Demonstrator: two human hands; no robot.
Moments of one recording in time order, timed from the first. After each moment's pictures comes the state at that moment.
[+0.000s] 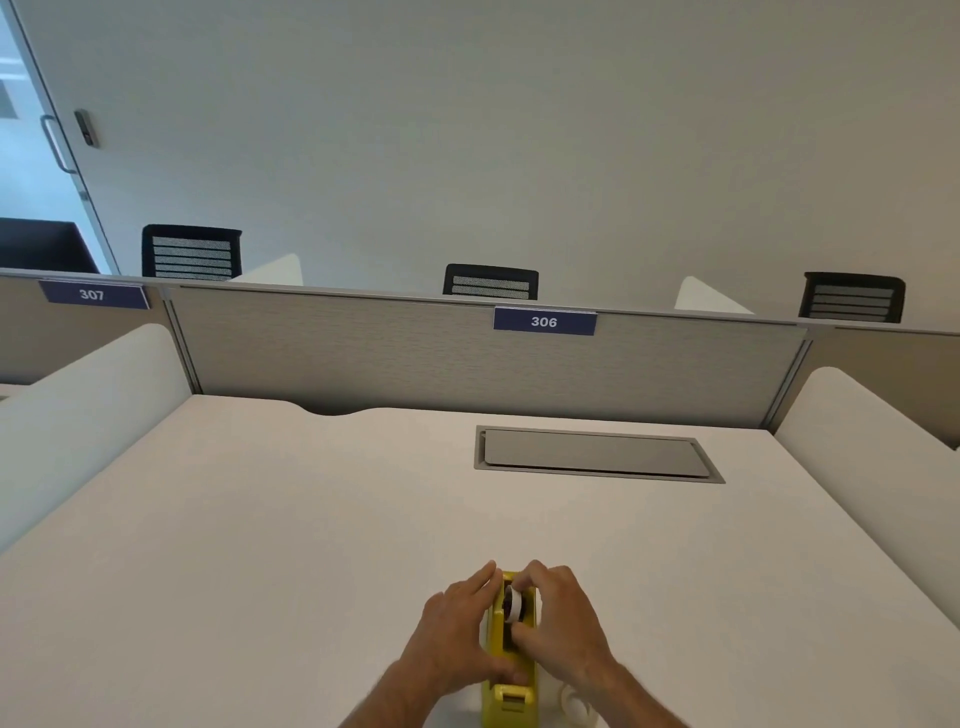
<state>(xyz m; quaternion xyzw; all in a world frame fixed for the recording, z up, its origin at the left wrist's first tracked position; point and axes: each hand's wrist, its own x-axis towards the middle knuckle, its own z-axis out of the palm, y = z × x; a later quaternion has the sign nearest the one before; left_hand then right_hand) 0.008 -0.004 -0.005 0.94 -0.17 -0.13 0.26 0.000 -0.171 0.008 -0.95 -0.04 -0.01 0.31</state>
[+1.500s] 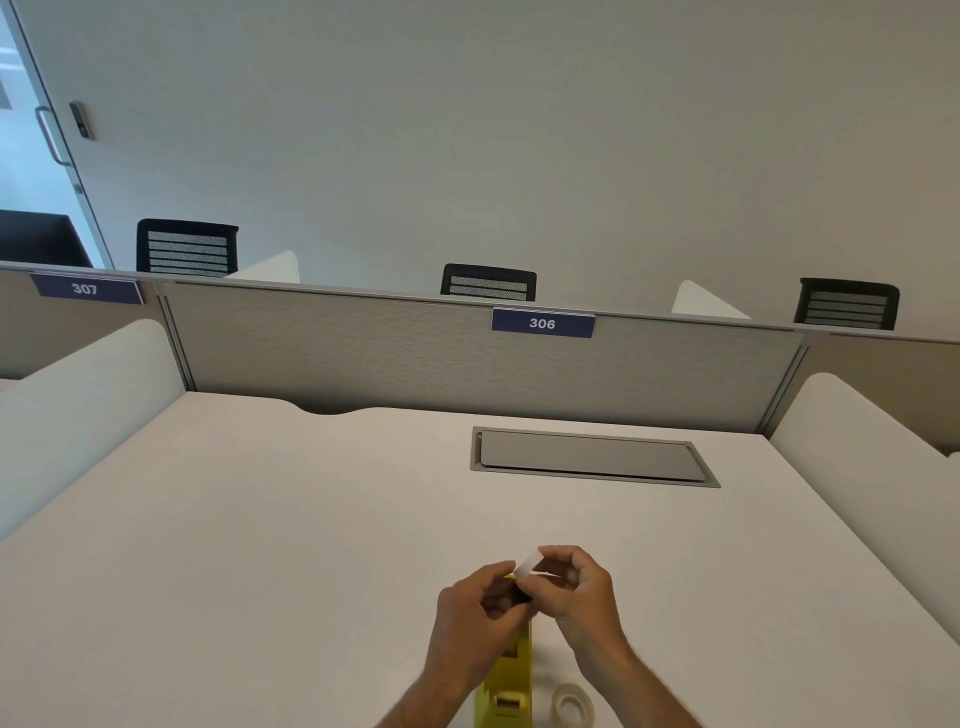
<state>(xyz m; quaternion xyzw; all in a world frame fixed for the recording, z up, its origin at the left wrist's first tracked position) -0.007 -0.035 0.017 0.81 -0.06 0.04 0.58 0.005 -0.188 0.028 -0.70 0.09 -0.05 0.71</state>
